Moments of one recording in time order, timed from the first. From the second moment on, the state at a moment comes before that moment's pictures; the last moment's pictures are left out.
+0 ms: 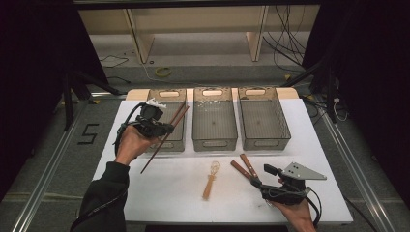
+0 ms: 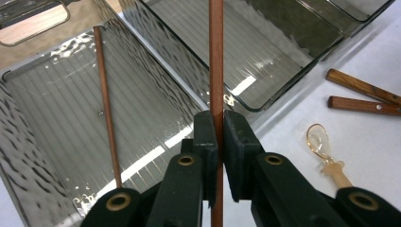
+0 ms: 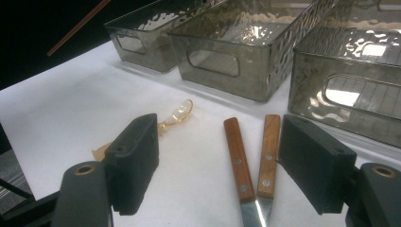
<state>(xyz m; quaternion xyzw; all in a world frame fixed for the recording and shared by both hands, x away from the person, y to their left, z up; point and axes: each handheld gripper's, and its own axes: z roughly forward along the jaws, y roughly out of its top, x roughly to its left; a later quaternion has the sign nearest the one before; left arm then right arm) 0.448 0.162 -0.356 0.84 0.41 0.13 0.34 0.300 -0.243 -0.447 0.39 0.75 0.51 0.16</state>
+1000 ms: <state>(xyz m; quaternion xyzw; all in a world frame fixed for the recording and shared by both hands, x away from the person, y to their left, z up) 0.510 0.176 -0.321 0.82 0.42 0.20 0.35 0.301 -0.244 -0.447 0.39 0.75 0.51 0.16</state>
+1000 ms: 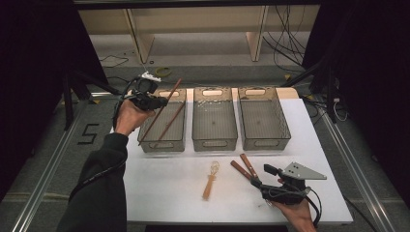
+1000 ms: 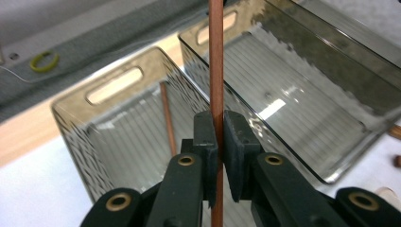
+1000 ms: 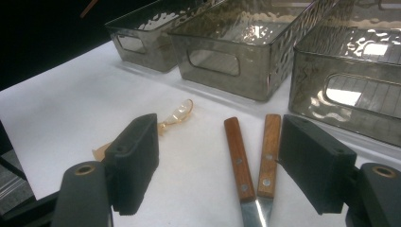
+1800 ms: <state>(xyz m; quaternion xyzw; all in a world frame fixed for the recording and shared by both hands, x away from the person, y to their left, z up) 0.540 0.196 -0.345 0.78 0.44 0.22 0.38 0.302 -0.243 -0.449 0.39 0.75 0.51 0.16</state>
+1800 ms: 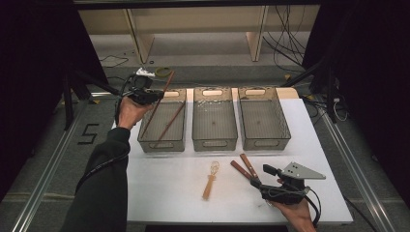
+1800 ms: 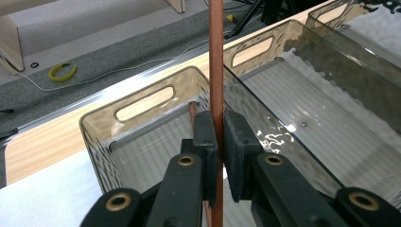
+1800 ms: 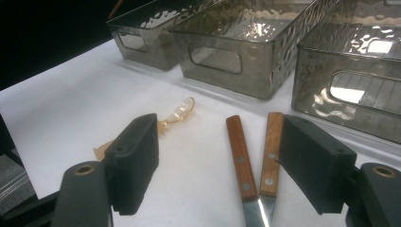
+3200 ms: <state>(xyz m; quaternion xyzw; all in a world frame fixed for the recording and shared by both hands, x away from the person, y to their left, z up) 0.530 0.207 -0.374 0.76 0.49 0.19 0.39 0.302 -0.244 -0.449 0.39 0.75 0.52 0.16</state>
